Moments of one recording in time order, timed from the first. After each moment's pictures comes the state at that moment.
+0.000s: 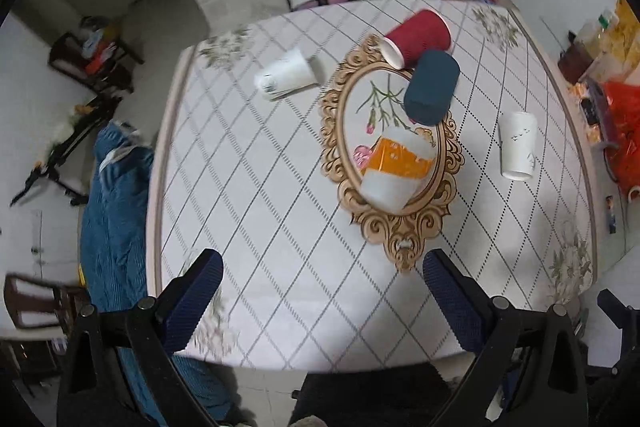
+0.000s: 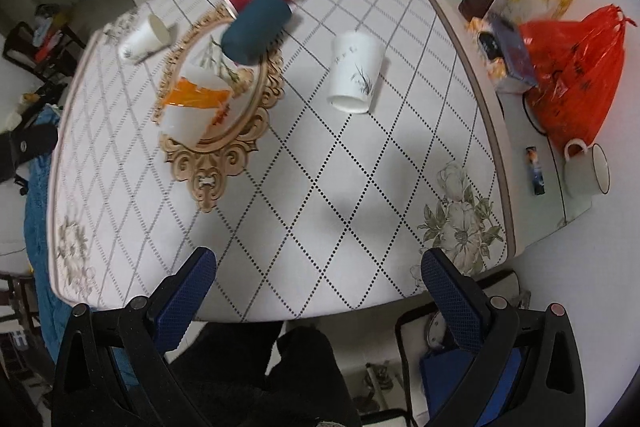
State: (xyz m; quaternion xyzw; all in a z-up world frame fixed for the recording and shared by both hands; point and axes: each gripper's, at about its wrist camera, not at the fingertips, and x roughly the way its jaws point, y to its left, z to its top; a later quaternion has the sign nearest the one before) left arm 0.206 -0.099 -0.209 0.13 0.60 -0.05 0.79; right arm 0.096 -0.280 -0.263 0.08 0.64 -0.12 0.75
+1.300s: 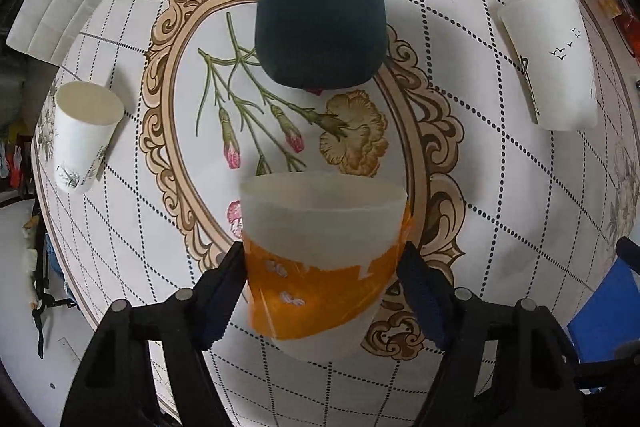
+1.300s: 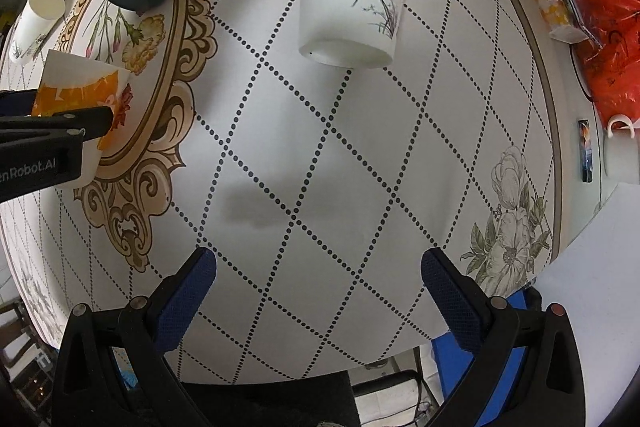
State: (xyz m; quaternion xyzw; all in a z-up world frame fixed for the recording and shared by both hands) left arm 0.306 -0.206 -0.382 0.29 0.68 -0.21 0.64; right arm 0.187 -0.313 -0.399 0.12 0.74 -0.16 0.65
